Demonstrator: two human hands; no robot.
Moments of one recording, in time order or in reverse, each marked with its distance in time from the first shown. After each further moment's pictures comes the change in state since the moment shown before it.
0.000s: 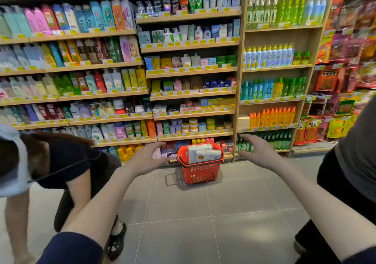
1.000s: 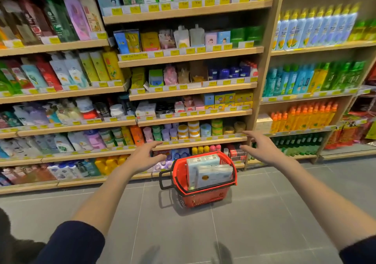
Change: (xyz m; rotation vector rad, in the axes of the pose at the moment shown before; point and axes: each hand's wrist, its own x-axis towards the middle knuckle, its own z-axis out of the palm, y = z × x) left_hand 0.482 -0.142 0.044 -0.051 -0.123 -0.123; right_hand 0.482 0.109 0.102 0.044 -0.085 0.125
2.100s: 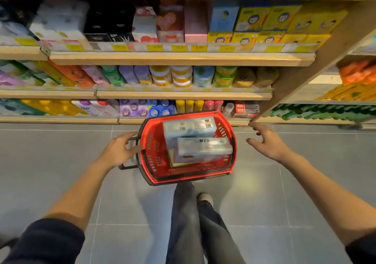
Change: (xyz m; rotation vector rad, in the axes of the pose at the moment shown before) left_hand 0.402 -0.154 0.224 -0.183 -0.294 -0.466; right_hand 0.421 0.256 0.193 -0.054 -0.482 0.215
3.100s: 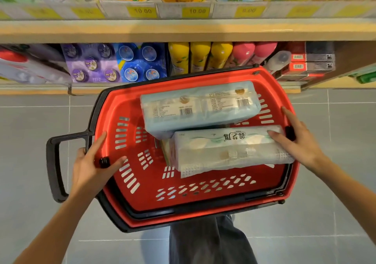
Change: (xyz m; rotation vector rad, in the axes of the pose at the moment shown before) left_hand 0.198 -0.189 0.186 -0.085 0.210 -0.319; right_hand 0.205 0.156 0.226 0.223 -0.007 0.305
